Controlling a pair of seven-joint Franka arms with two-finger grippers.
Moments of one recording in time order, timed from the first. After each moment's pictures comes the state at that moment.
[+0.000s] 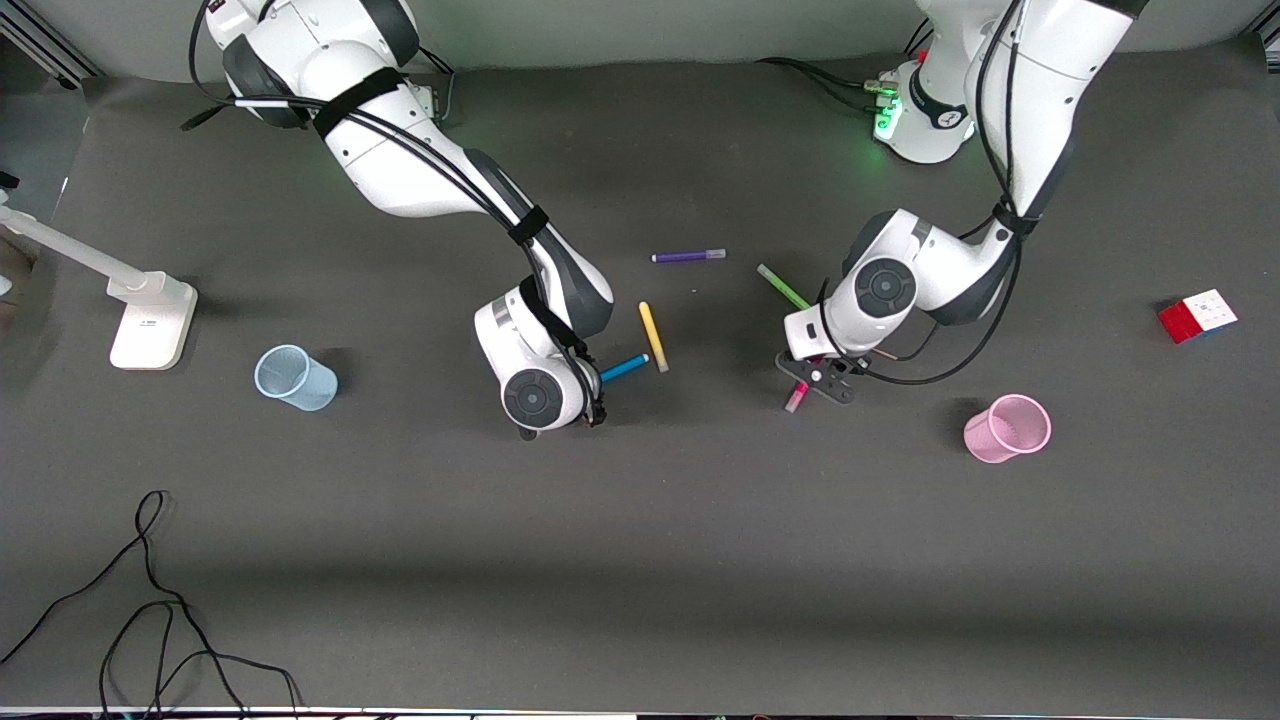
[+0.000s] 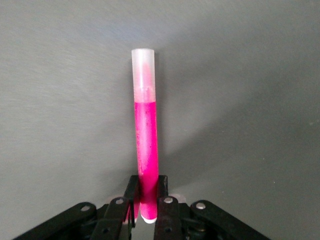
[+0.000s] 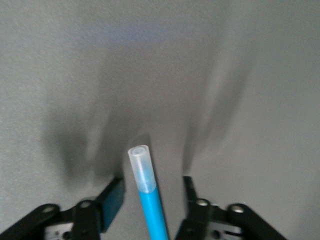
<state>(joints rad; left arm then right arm) -0.08 0.44 -0.37 -2.14 0.18 2.43 -0.01 0.57 0.87 0.03 -1.41 0.27 1.98 1.79</state>
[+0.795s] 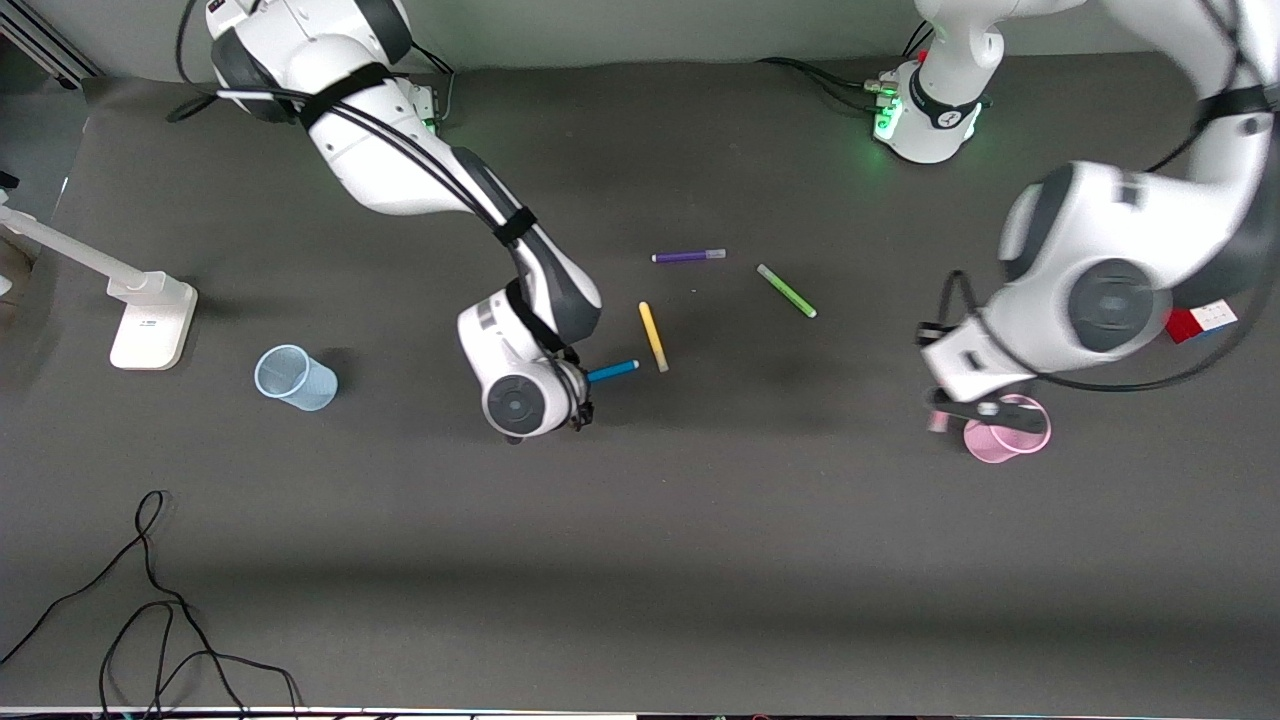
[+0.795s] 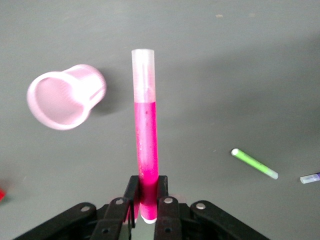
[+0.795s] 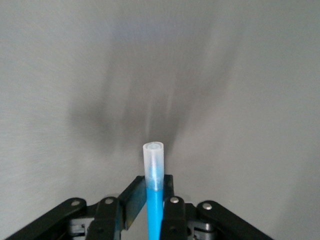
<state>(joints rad) 0.13 0.27 -0.36 -1.67 0.11 1.65 -0.05 0.52 0.80 0.01 -1.40 0.27 1.90 1.75</state>
